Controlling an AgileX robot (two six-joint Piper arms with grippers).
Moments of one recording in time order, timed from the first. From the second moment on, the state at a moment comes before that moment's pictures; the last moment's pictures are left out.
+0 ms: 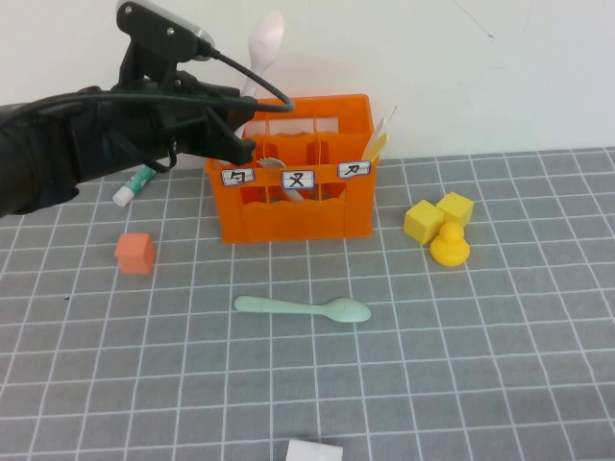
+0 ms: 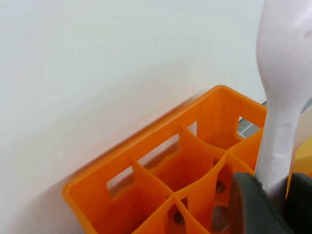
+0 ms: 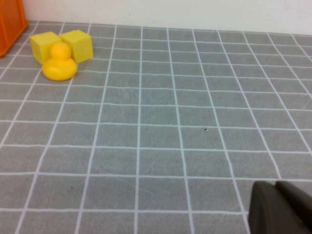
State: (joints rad) right arm -0.02 -0.01 0.02 0.00 0.41 -0.07; left arm -0.21 1.72 -1.24 -1.69 0.39 1.88
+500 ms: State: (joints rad) right arm -0.02 -0.01 0.02 0.00 0.41 -0.07; left arm -0.20 1.70 -1.25 -1.69 0.55 1.90
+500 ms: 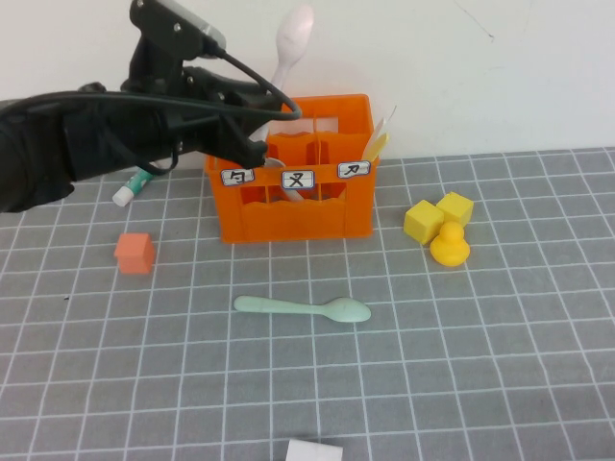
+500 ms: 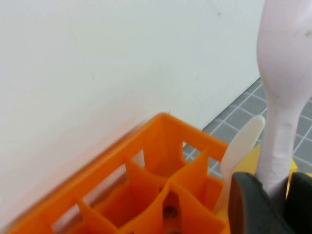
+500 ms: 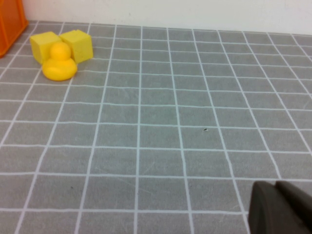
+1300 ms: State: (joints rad) right arm -0.02 -0.01 0.02 0.00 0.41 -0.06; left arm -0.20 1.64 -1.24 -1.64 0.55 1.89
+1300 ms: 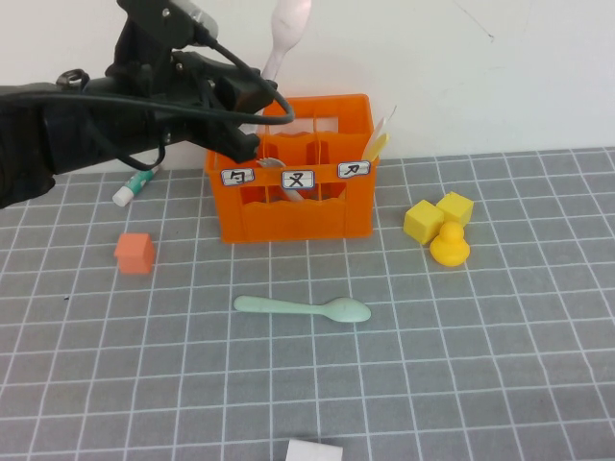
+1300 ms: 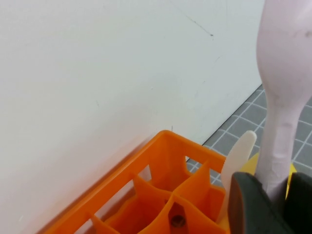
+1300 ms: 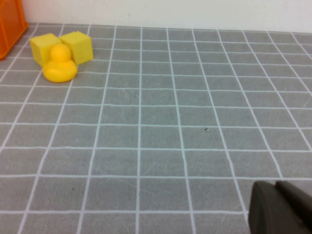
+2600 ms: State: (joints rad) right arm -0.02 -0.01 0.02 0.00 0.41 -0.05; left arm -0.20 1.58 -1.24 -1.44 0.88 1.90
